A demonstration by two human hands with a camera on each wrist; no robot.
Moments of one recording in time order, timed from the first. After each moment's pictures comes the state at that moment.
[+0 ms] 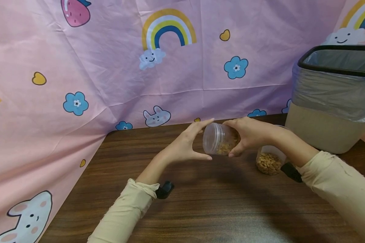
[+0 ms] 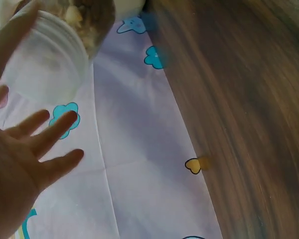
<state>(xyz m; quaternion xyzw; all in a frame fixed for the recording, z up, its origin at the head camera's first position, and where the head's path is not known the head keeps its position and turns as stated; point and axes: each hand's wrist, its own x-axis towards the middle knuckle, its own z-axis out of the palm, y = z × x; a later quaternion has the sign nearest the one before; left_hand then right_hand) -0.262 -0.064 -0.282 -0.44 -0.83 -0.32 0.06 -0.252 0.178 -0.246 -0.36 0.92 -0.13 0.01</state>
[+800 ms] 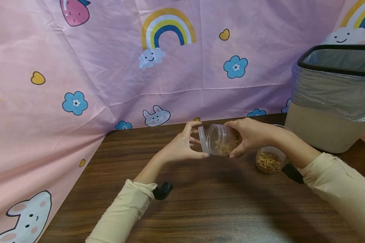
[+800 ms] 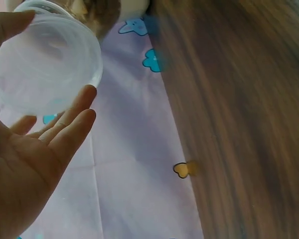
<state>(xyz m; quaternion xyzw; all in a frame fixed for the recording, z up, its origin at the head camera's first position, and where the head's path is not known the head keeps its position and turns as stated) -0.259 -0.072 -0.287 -0.33 -0.84 -0.42 -0.06 -0.249 0.182 -0.249 -0.35 0.93 -0.13 0.00</state>
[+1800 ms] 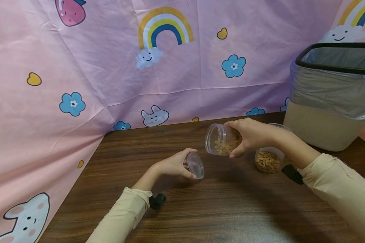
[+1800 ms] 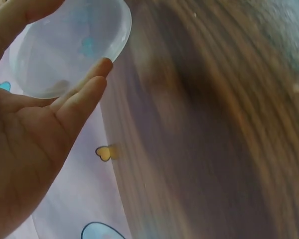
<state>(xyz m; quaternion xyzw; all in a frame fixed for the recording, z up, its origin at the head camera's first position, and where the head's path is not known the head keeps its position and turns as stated) -0.269 -0.097 -0.345 -0.31 -0.79 -0.44 -0.27 -0.248 0.188 -0.252 -0.34 0.93 -0.15 0.00</state>
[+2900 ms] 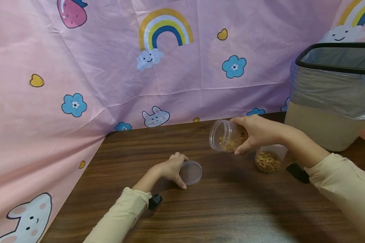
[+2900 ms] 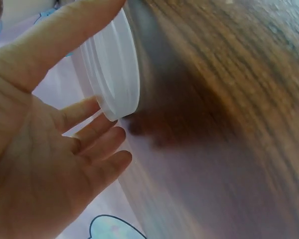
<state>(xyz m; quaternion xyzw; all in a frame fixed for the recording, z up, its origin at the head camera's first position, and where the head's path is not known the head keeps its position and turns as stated) -0.265 -0.106 -0.352 -0.29 -0.92 -0.17 -0.18 -0.244 0.200 -0.241 -0.31 0.94 -0.16 0.01</state>
